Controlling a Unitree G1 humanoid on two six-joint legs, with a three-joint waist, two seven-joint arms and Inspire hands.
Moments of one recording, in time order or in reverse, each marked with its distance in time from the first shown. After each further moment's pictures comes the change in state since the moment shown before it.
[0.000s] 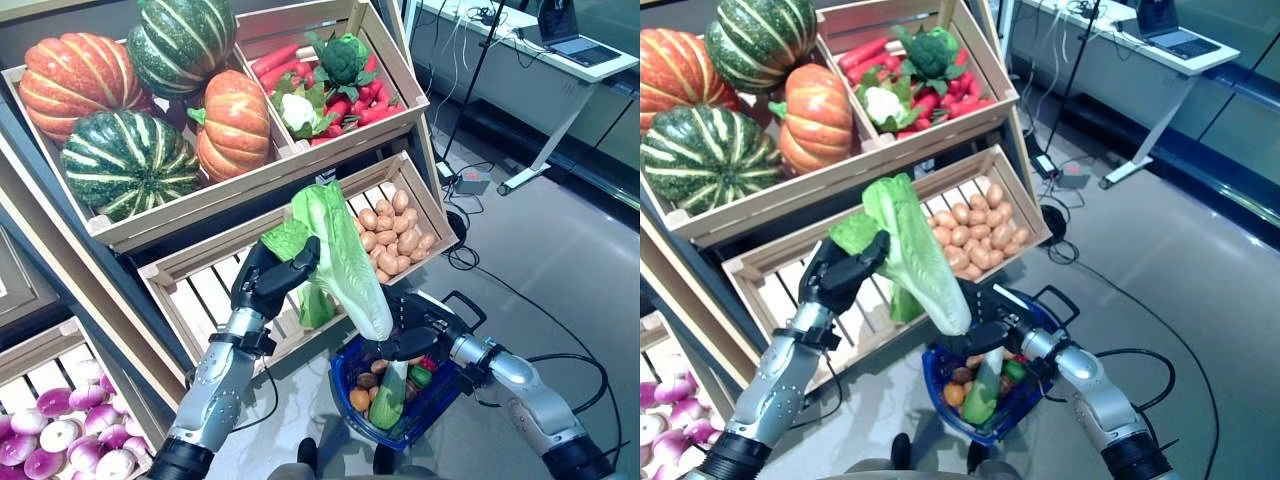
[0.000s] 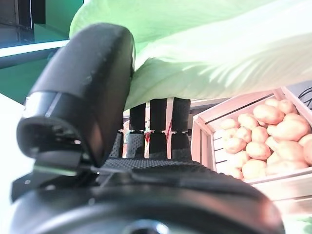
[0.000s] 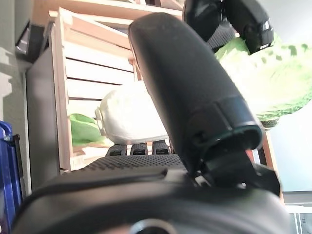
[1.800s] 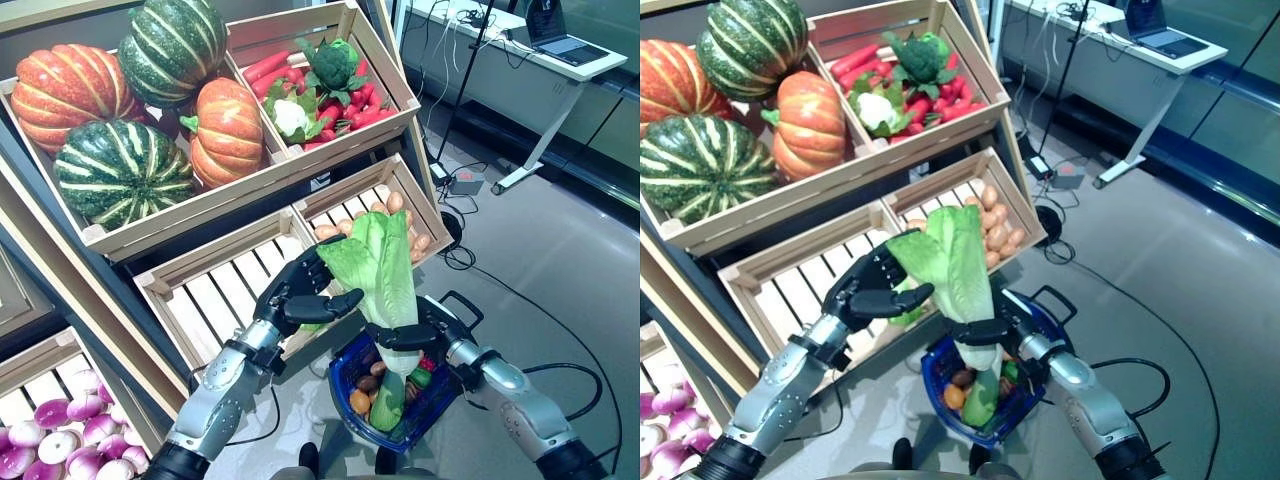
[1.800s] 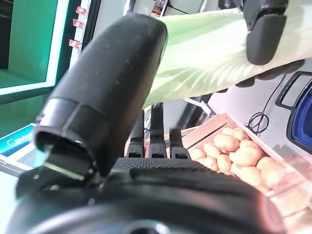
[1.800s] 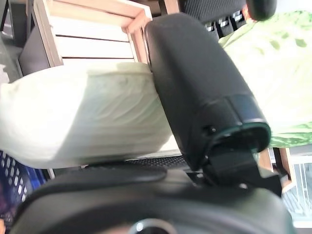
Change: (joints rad) left arm 0.020 0.053 -0.070 -0.024 0.079 0.081 -0.127; right arm 0.021 0.019 0.018 0.009 0.073 0.048 -0.171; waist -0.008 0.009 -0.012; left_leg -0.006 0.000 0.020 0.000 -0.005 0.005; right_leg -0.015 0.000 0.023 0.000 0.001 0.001
